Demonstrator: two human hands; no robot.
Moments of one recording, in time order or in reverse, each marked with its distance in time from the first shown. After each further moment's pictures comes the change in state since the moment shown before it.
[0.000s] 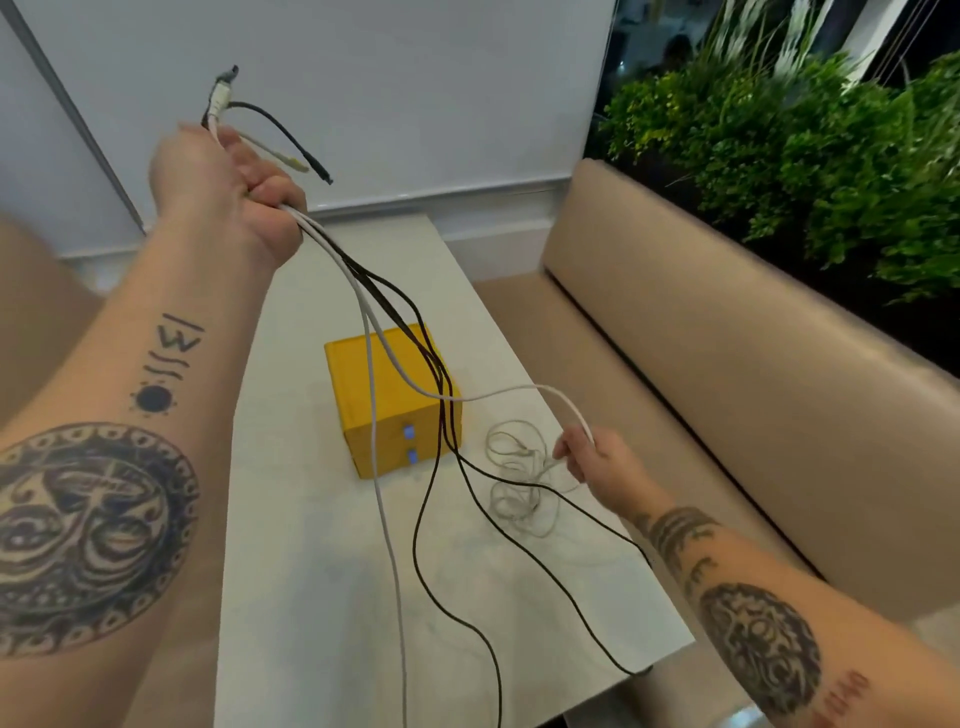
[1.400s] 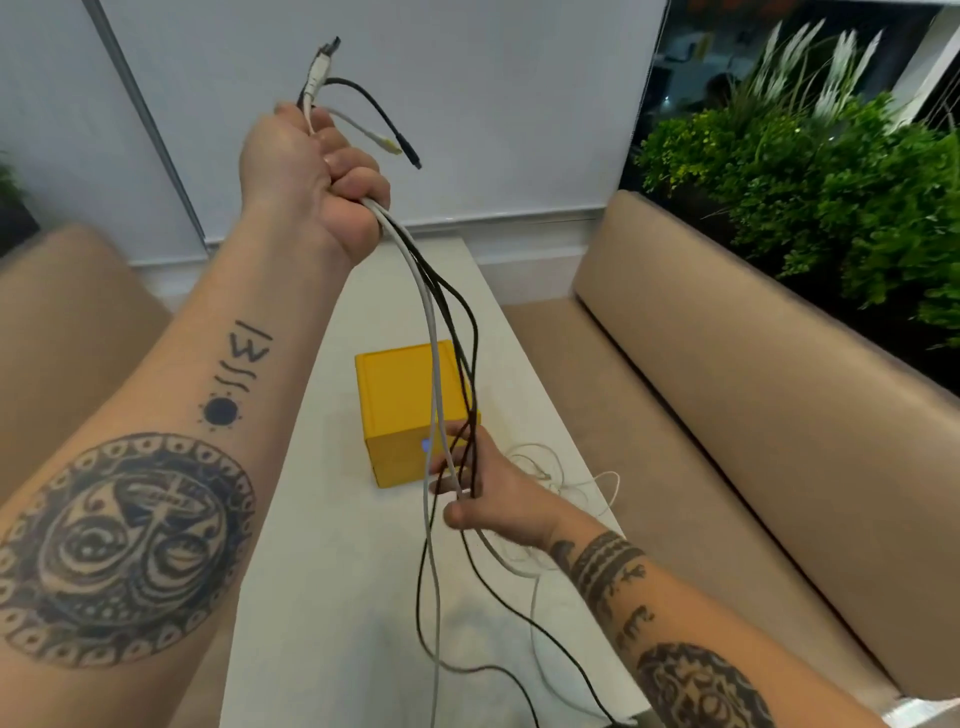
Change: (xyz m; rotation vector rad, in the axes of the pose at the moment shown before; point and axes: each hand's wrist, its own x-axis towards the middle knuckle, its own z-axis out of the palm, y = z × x) left_hand -0.059 -0.014 0.045 -0.062 -0.145 -0.061; right_hand -0.017 -0.097 0.069 0.233 -0.556 -0.155
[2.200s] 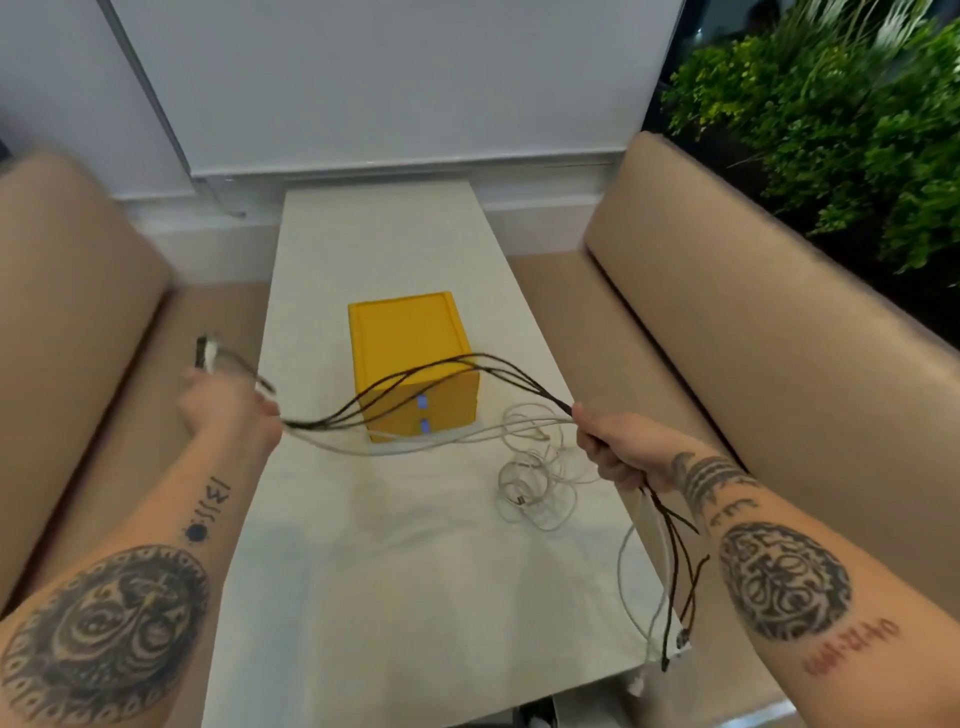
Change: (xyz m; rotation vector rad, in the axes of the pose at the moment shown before) left_hand 0.003 -0.041 -0.257 0.574 0.854 0.096; right_hand -0.027 0.065 -0.131 0.094 0.103 0.630
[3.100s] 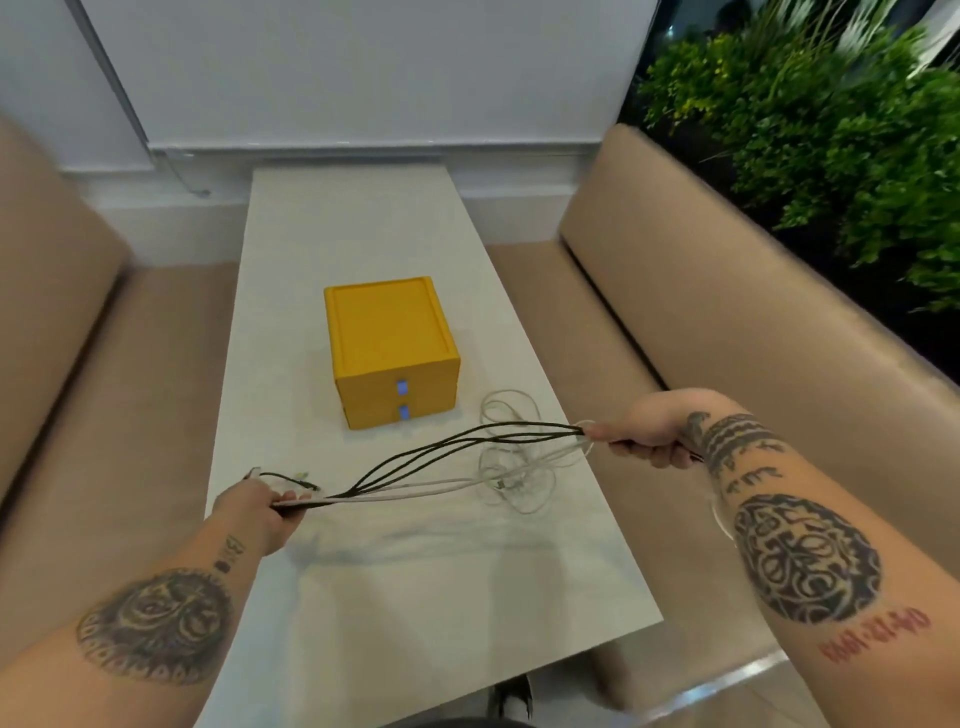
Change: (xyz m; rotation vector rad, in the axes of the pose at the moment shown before) left_hand 0.030 -0.116 -0.061 -0.009 0.099 -0.555; right_hand -0.034 -0.020 -0.030 -0.573 0.079 0.446
